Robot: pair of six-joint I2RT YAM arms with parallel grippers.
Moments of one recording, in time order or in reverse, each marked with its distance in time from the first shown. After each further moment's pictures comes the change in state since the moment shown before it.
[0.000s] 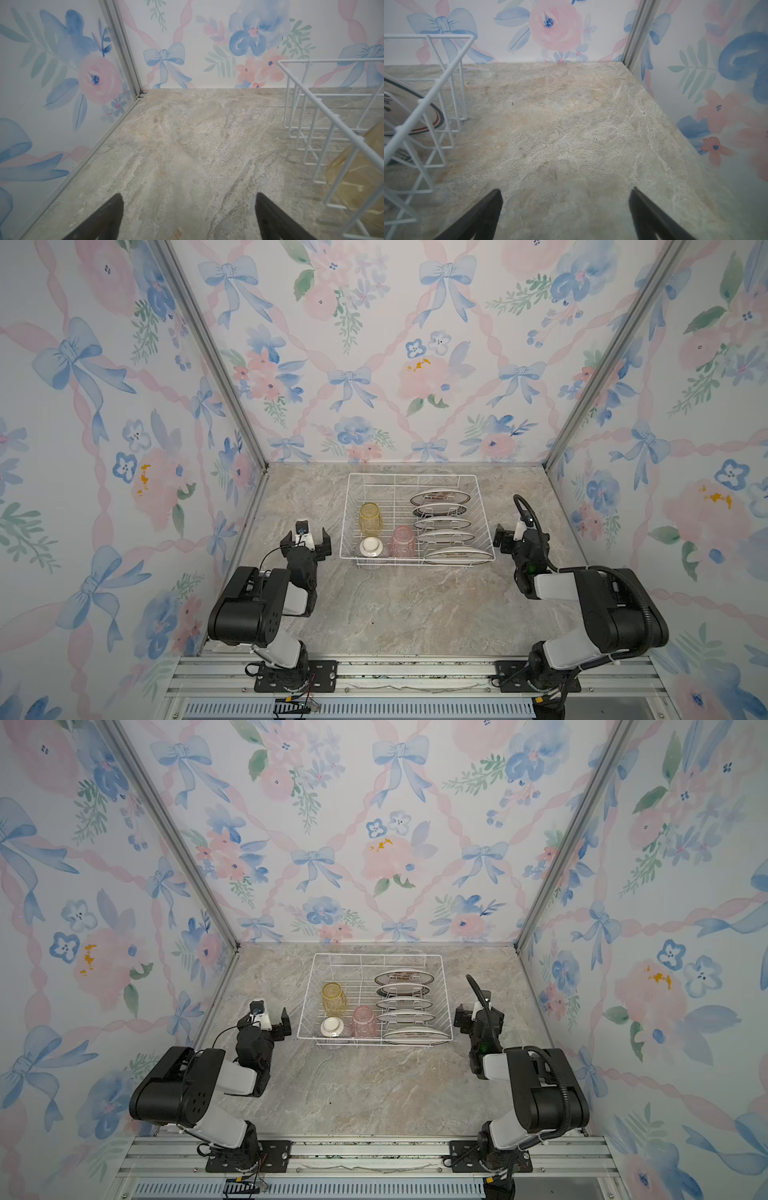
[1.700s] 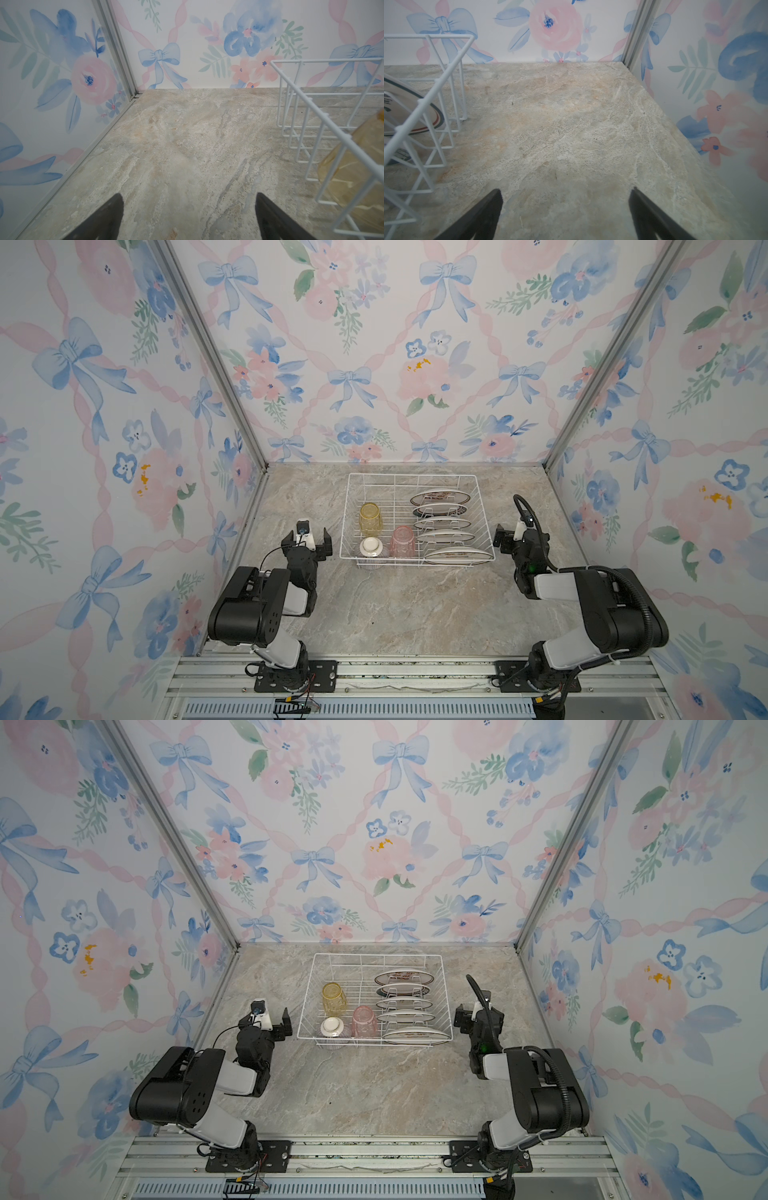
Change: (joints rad) left arm 0.000 0.000 0.000 0.000 0.026 0.000; right arm 0.000 0.000 0.000 0.000 0.000 0.000
